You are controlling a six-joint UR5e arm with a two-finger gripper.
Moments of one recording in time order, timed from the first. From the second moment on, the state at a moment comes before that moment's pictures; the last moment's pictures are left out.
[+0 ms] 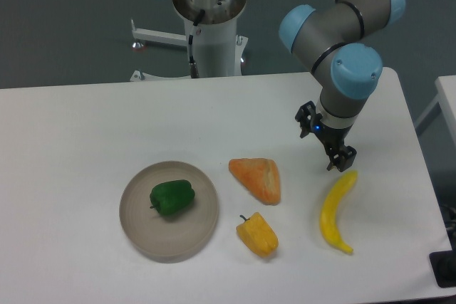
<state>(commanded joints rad) 2.41 -2.05 -1.34 -1.32 1.56 1.56</state>
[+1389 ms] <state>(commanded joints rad) 2.03 -2.06 -1.42 -1.22 1.48 1.04</state>
